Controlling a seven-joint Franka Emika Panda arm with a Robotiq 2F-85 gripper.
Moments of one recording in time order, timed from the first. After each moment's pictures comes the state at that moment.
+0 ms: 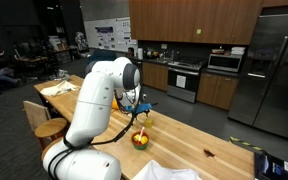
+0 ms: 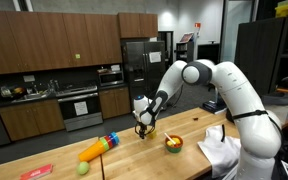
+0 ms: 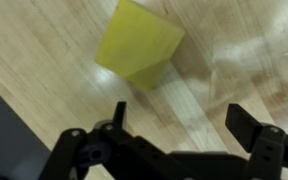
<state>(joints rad) 0.19 0.59 0.08 -1.90 -0.37 2.59 -0.20</state>
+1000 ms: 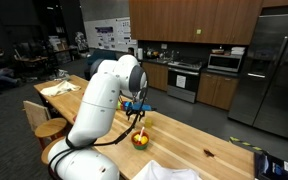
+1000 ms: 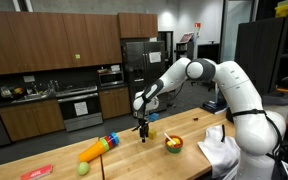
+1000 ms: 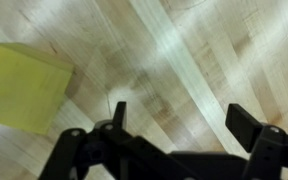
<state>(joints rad) 0.00 0.59 0.29 -1.81 0.05 2.17 -0.53</state>
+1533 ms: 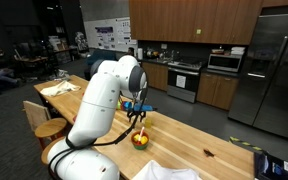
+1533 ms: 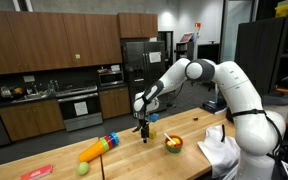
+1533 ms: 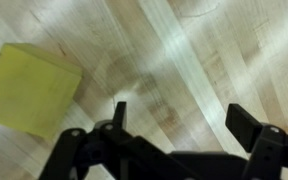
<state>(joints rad) 0.01 0.60 0.28 -1.82 0.02 2.18 -0.57</state>
